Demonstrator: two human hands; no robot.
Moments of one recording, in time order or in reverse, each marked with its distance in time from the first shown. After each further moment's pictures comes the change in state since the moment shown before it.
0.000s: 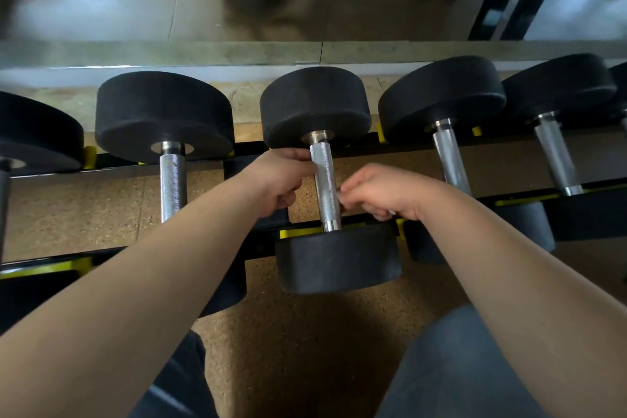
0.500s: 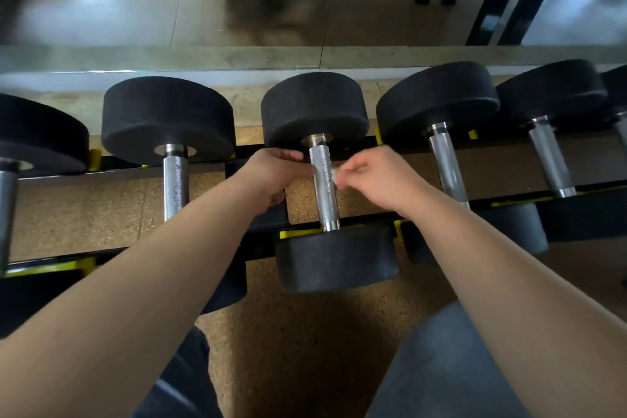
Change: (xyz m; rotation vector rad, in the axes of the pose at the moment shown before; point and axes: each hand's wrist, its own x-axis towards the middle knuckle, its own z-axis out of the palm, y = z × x) left_hand 0.003 0.000 -0.010 0.034 0.087 0.006; right_hand -0.006 -0.008 0.002 -0.137 0.398 -0.165
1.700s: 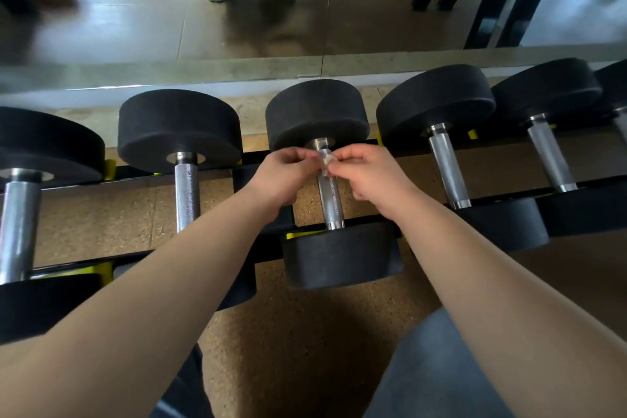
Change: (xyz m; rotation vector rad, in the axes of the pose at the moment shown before) left_hand -0.024 0.002 0.007 0.012 -0.023 0.192; right_hand 0.004 -0.007 0.020 0.533 0.095 0.029
